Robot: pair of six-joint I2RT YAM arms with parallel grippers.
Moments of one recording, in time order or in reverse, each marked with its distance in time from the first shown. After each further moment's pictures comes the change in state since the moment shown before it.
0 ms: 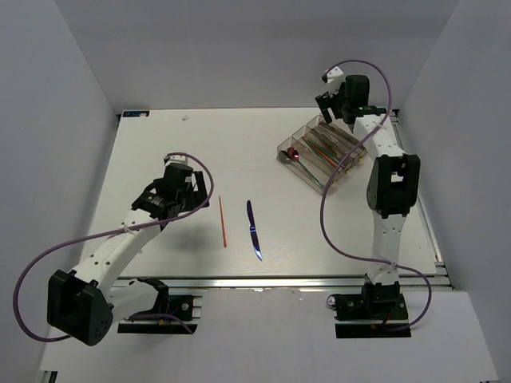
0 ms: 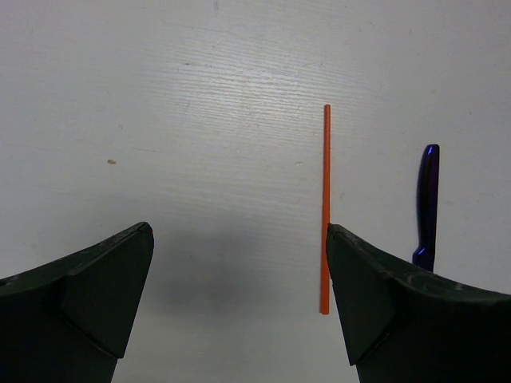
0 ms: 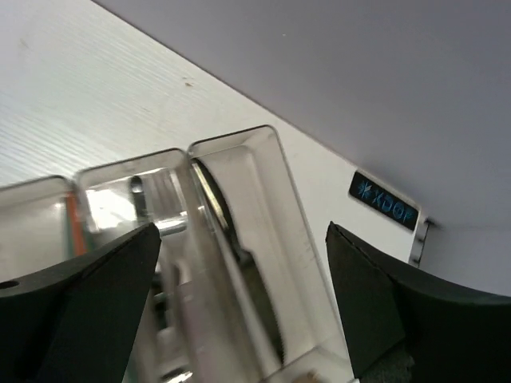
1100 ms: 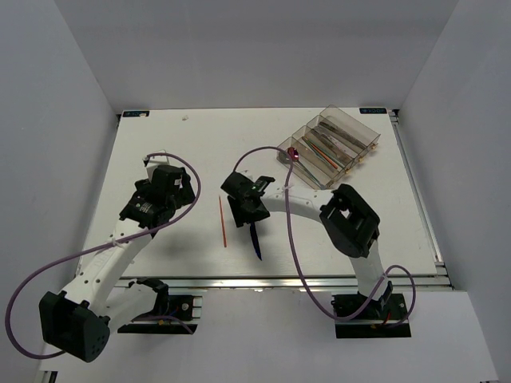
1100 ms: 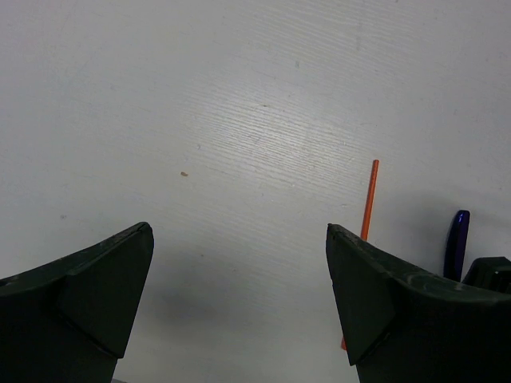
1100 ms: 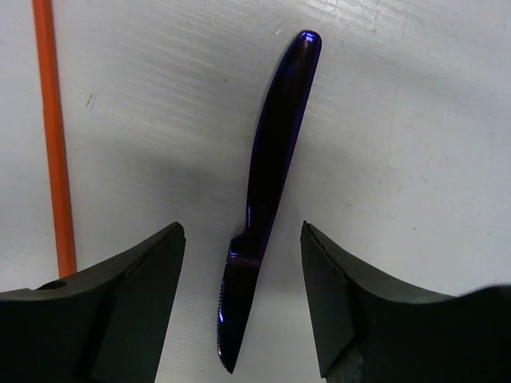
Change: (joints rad) left arm 0.036 -0.115 0.000 -0.051 -0.200 -0.053; right arm 0.883 -0.219 -0.489 -0.473 0.312 1.078
